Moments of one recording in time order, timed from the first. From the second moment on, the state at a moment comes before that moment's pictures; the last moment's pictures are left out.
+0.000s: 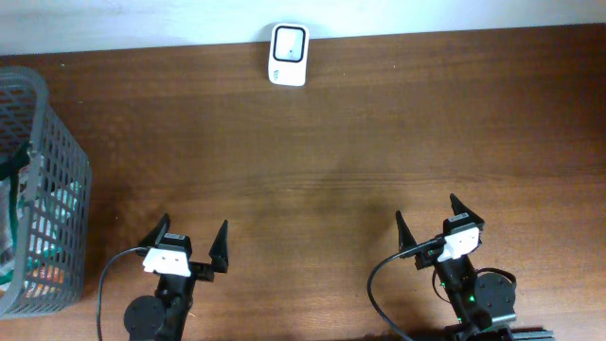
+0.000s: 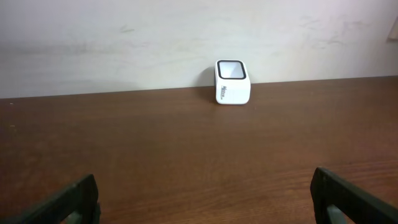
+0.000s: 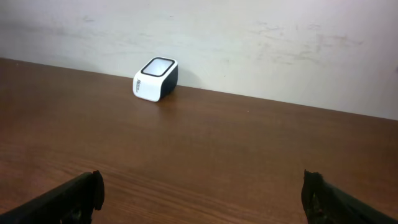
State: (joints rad) left arm -0.02 0.02 0.01 -0.07 0.17 -0.02; right arm 0.11 0.01 0.01 -0.06 -0.13 -0.06
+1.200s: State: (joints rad) left arm -0.02 0.05 0.04 -0.06 0.17 -0.02; right arm 0.11 0.01 0.01 -0.06 -0.13 -0.05
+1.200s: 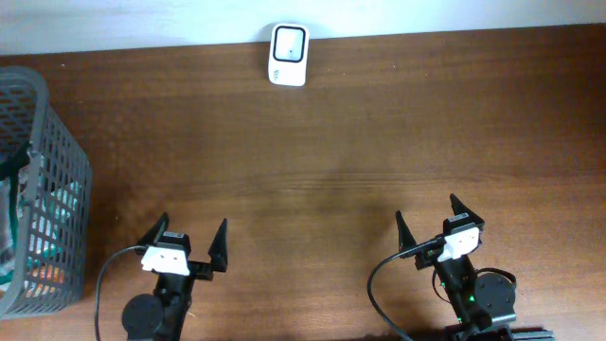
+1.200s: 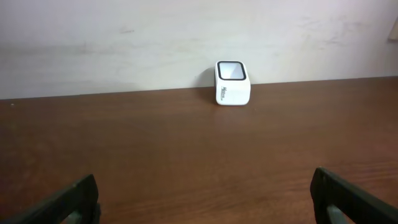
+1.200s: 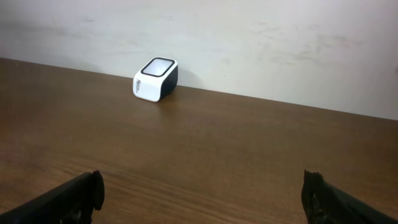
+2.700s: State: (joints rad) left arm 0.74 1.89 1.81 -1.02 -0.02 -0.07; right arm 0.11 0.01 0.01 -0.06 -0.12 -0.06
